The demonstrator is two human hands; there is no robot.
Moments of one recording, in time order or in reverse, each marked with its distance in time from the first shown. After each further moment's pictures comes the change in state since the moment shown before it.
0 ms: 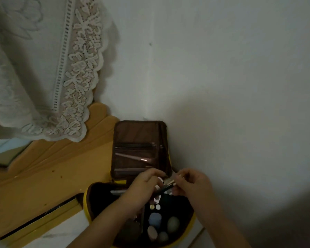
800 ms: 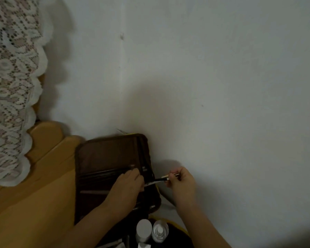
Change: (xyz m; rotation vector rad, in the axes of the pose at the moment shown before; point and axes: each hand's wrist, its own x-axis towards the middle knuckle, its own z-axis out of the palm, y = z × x) left_hand 0.162 -0.050 -0.045 1.161 0.005 0.712; right_hand 0.143 0.025 0.016 -0.091 0.458 -0.028
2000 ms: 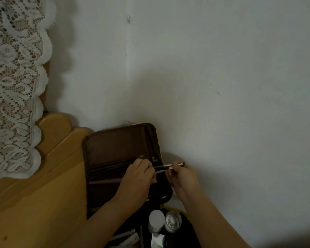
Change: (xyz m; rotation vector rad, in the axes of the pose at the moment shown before) left_hand -0.002 0.001 0.000 -0.046 0.264 -0.010; right_hand 0.009 0.006 0.029 0.598 -0.064 0.434
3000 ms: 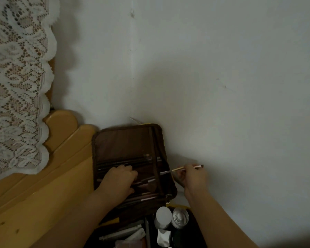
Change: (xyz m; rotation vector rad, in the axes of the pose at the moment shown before) left_hand -0.013 -0.034 -0.038 0.212 -0.655 -0.204; right_hand 0.009 0.008 -0.012 -0.074 0.217 -0.046
